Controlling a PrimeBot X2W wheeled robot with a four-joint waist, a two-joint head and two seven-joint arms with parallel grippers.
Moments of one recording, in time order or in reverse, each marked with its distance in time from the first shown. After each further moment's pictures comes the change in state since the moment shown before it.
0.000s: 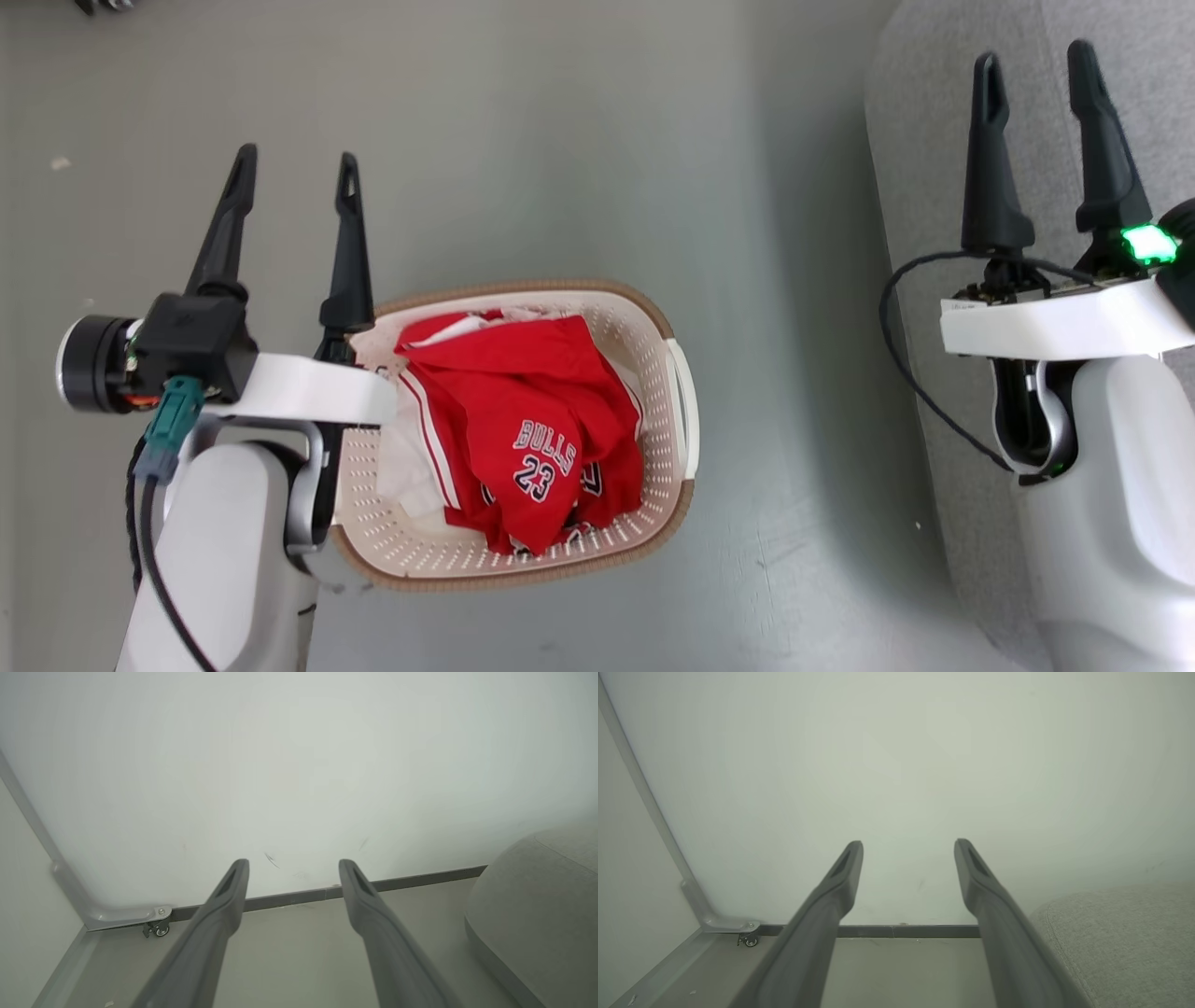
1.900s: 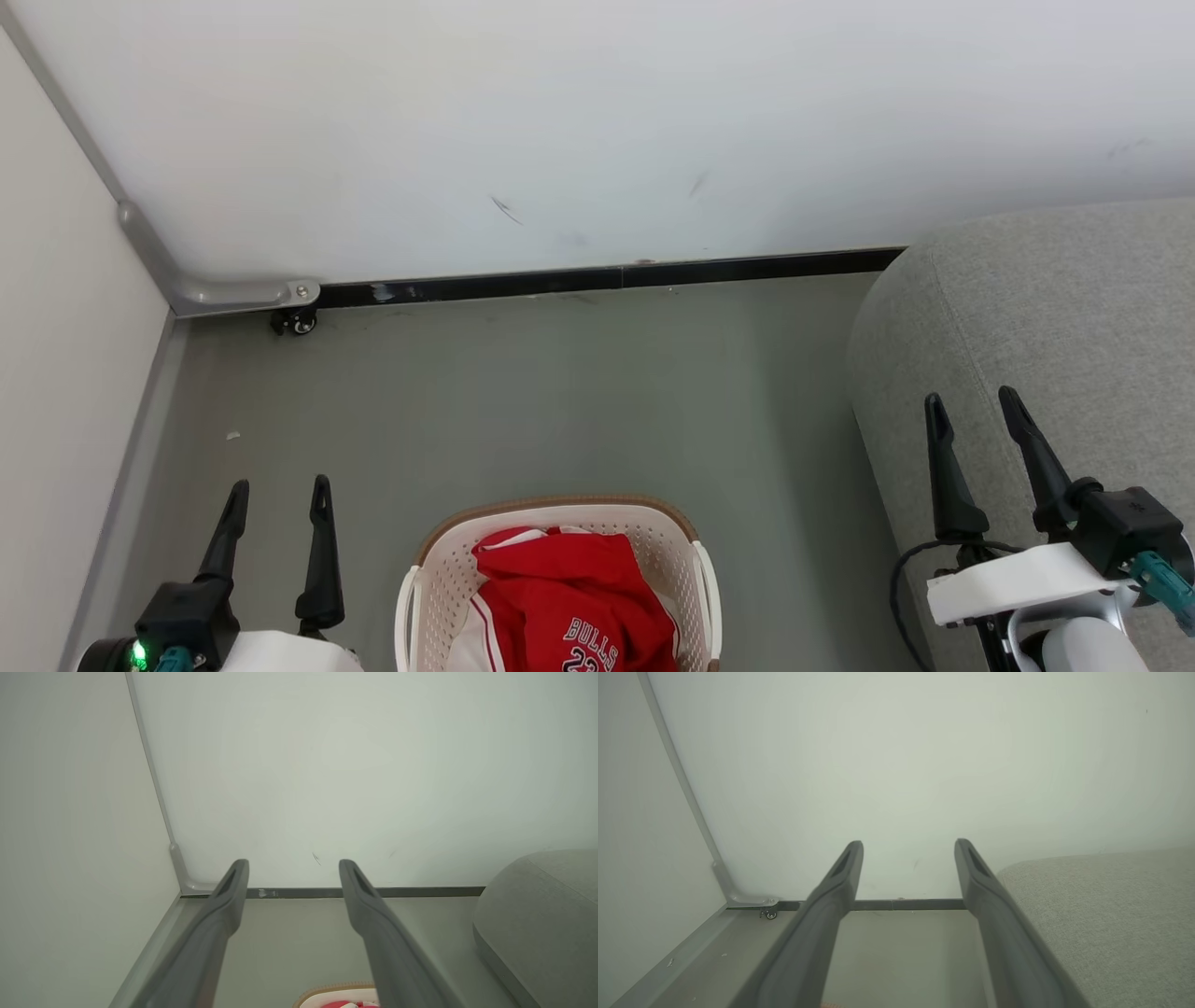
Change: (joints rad) left arm 0.493 -0.011 0.102 -0.046 -0.060 -0.015 0.000; right arm 0.432 0.003 -0.028 0.077 -0.068 0.000 0.000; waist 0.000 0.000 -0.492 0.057
